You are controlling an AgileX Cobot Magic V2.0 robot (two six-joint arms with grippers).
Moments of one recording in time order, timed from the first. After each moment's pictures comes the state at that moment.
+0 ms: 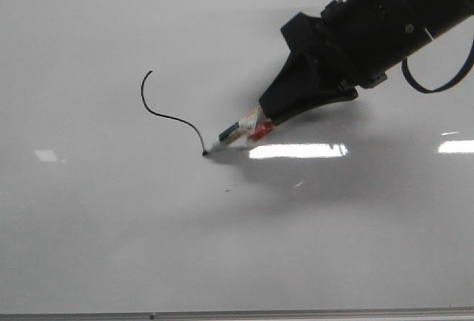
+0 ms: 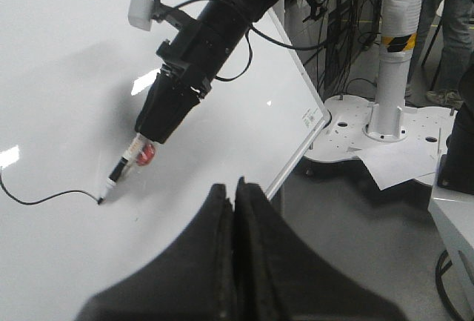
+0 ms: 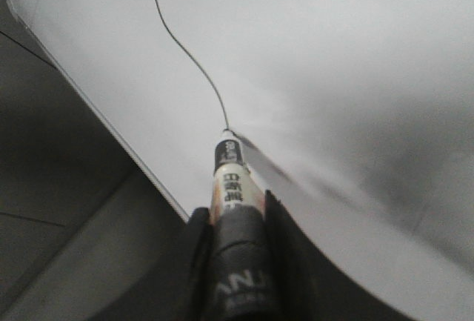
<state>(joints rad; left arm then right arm) -1.00 0.15 -0.35 -0.05 0.43 0.12 0.27 1.67 -0.99 1.21 0.65 -1.21</state>
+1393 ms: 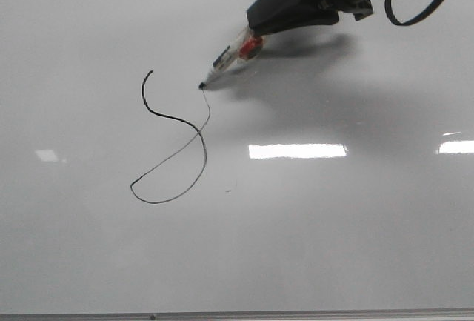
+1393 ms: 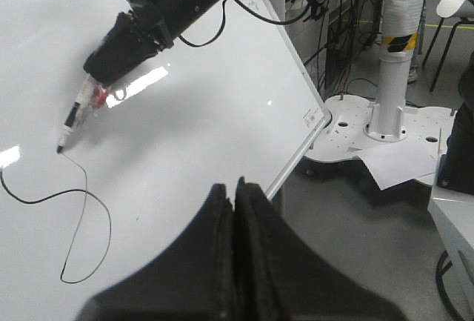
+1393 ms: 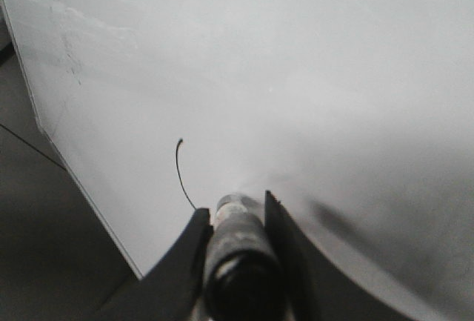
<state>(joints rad) -1.00 0.15 -0.35 -0.05 0.43 0.12 0.25 1.66 -1.18 1.38 0.65 -1.25</state>
